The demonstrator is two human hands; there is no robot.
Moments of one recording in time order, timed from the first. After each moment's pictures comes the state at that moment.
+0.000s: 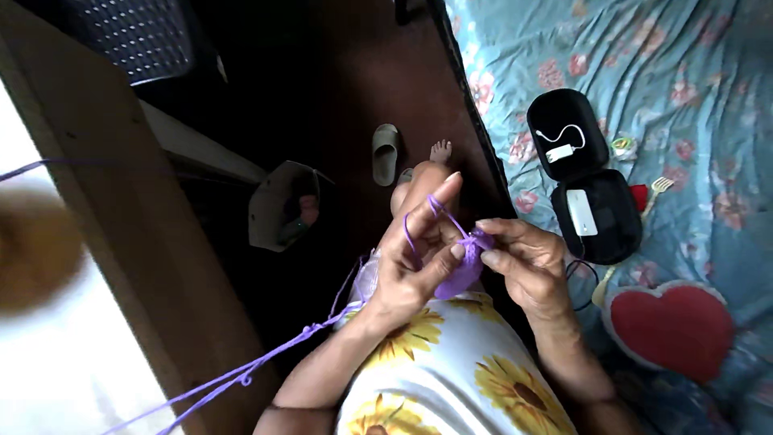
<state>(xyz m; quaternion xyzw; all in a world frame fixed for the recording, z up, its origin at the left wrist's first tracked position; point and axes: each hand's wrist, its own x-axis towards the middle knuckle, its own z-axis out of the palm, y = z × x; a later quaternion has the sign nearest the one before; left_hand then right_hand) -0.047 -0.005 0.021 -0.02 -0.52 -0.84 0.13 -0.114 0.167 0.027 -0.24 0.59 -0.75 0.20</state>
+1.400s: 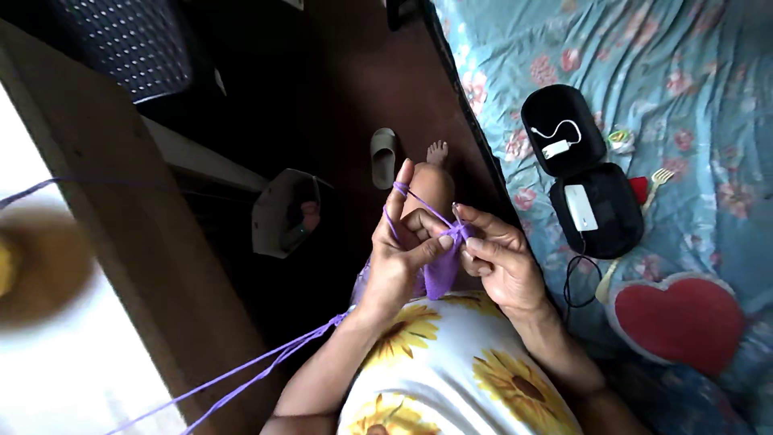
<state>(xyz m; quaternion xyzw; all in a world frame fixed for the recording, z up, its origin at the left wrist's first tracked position) -0.052 -0.005 0.022 0.10 -0.45 -0.88 0.07 -0.106 0.151 0.018 -0.09 0.48 -0.82 0.29</state>
